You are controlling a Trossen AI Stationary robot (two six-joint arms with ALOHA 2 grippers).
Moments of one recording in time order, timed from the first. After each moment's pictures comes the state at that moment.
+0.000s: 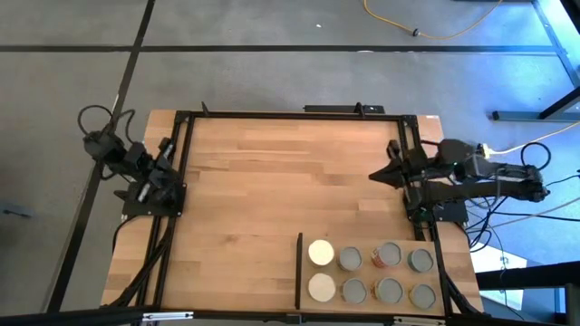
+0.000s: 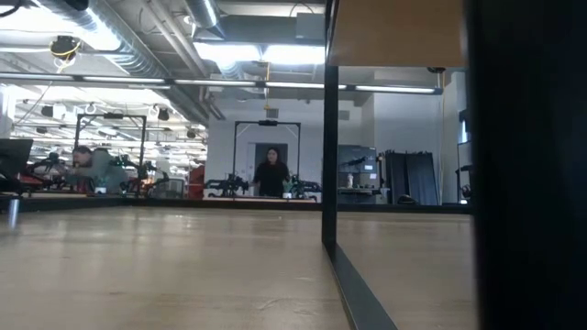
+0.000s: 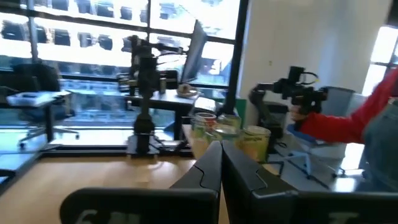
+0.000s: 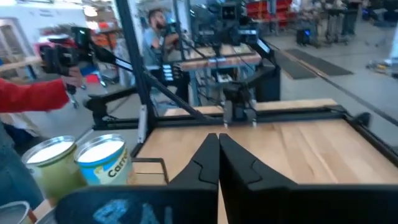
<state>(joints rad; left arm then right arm) -0.63 0.01 0.61 -0.41 -0.39 -0.05 -0.04 0.48 0.60 -0.15 -0.21 0.13</state>
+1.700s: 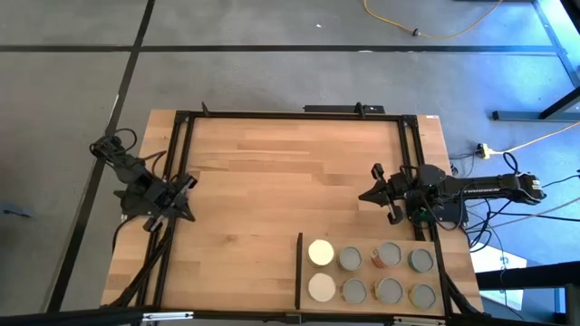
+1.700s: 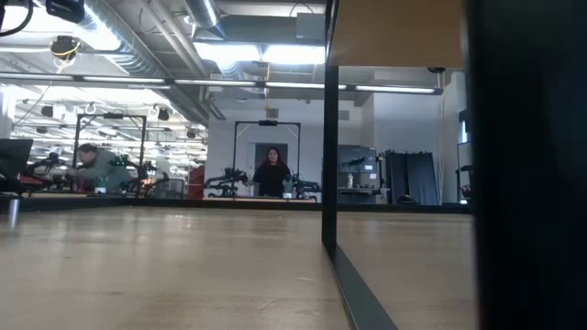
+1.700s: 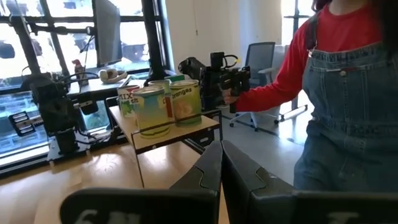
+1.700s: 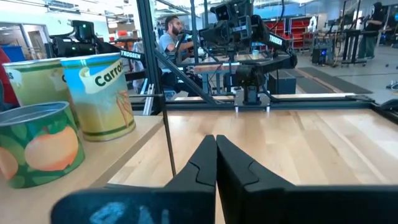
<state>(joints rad) -0.63 0.01 0.30 -0.19 -0.05 0.09 -0.04 0.37 0.01 0.41 -0.27 0.10</state>
